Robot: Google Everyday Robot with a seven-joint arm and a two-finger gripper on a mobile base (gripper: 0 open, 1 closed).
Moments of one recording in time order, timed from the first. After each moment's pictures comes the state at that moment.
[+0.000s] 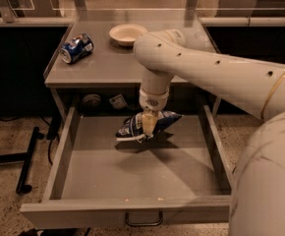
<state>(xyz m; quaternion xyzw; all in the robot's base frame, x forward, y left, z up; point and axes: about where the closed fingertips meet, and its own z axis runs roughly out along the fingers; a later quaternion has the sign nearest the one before) 0.585 -0.032 0.709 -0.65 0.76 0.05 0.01</state>
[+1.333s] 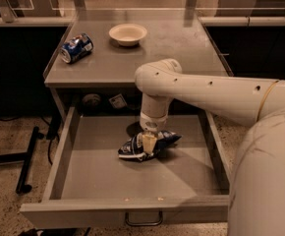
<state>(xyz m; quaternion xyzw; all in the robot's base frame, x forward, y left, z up) 0.563 -0.031 0.633 -0.62 0.78 0.06 -0.02</state>
